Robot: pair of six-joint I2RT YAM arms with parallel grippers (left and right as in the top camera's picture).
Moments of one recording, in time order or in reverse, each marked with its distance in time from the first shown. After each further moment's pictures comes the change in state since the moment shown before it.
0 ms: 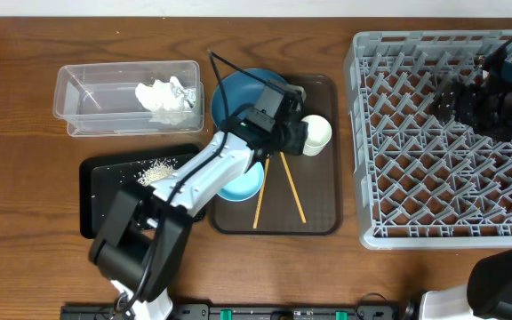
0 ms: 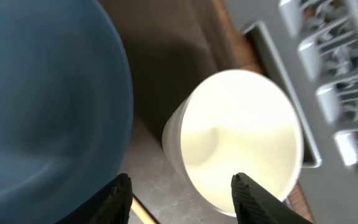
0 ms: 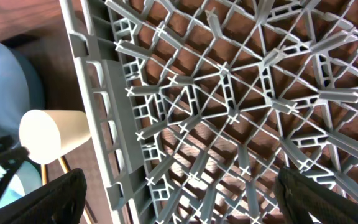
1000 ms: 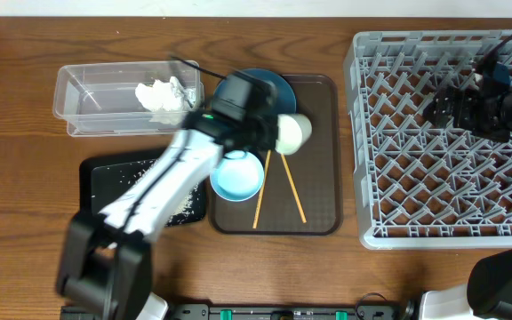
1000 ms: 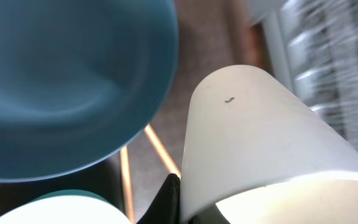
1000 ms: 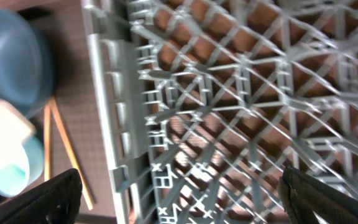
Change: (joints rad) left arm 0.145 -0.174 0.000 -0.229 0.164 -0.067; right arm 0.001 0.000 0.000 -0.042 -0.079 -0.114
